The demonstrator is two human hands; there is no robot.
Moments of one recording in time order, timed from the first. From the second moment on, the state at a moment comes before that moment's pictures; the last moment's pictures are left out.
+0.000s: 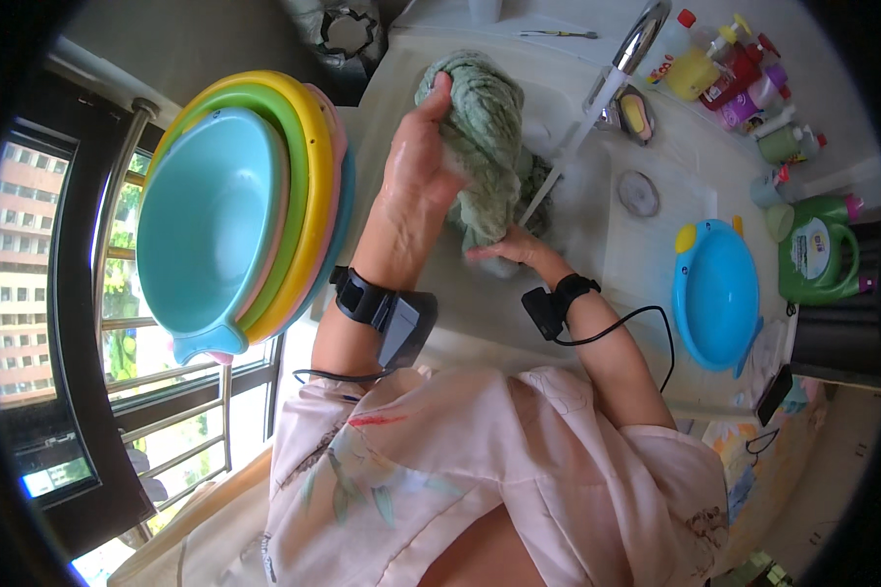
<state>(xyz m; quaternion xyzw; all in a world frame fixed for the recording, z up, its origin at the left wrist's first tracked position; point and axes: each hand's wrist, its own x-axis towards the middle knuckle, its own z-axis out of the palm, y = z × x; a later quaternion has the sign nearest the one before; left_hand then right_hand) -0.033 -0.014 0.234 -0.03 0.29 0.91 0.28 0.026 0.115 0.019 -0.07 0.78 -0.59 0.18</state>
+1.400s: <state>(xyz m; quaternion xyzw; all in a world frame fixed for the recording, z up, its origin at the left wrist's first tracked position) -0.025 -0.051 -0.018 0.34 0.86 0.06 0.36 0.042 0.126 -0.005 0.11 0.93 -0.18 0.29</state>
